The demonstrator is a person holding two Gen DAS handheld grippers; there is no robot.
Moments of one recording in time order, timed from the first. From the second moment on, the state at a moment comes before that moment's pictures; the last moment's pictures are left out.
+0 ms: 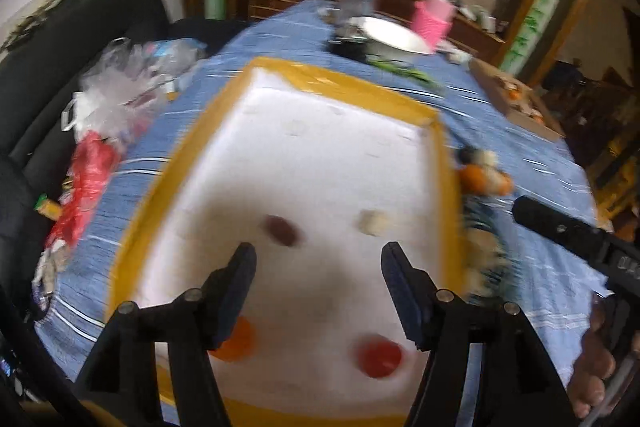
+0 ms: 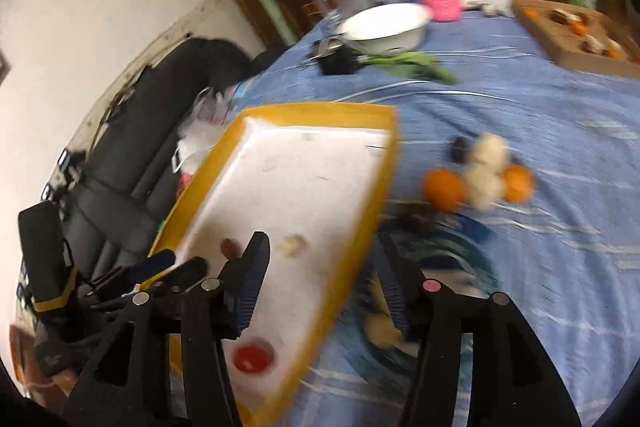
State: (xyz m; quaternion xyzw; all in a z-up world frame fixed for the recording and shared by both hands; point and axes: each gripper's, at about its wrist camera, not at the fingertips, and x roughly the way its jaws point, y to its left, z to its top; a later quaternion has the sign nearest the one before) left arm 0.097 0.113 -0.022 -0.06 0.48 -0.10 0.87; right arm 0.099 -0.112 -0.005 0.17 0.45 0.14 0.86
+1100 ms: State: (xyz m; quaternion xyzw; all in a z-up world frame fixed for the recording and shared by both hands) left arm 0.077 -0.055 -0.062 0.11 0.52 -0.15 0.83; right arm 0.005 -0.233 -0.034 0.26 0.44 0.07 0.85
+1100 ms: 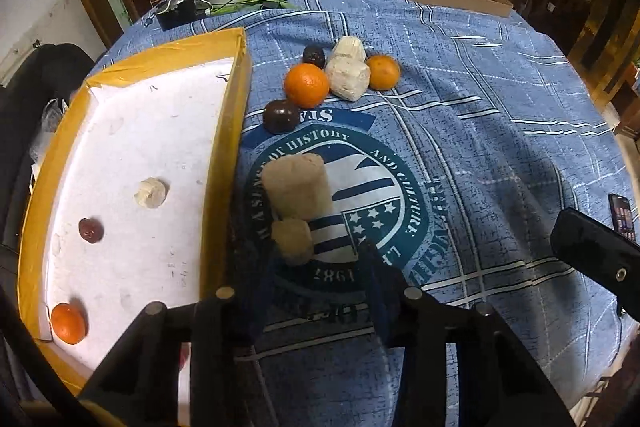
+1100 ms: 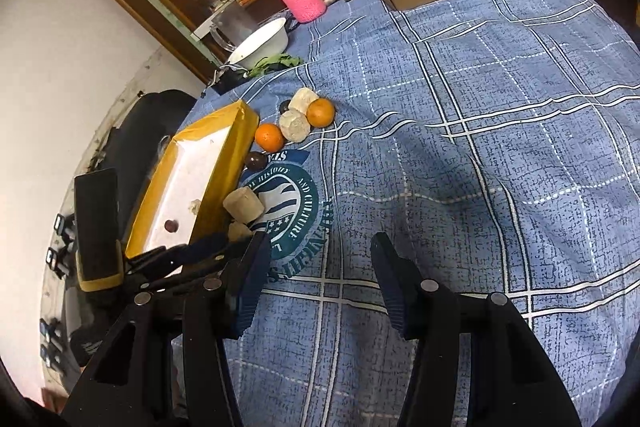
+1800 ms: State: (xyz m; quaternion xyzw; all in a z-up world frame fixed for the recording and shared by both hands) left arm 0.062 -0.047 -0.044 0.09 0.51 -0.19 0.84; right arm 0.009 -0.227 -0.036 0.26 0.44 0.08 0.85
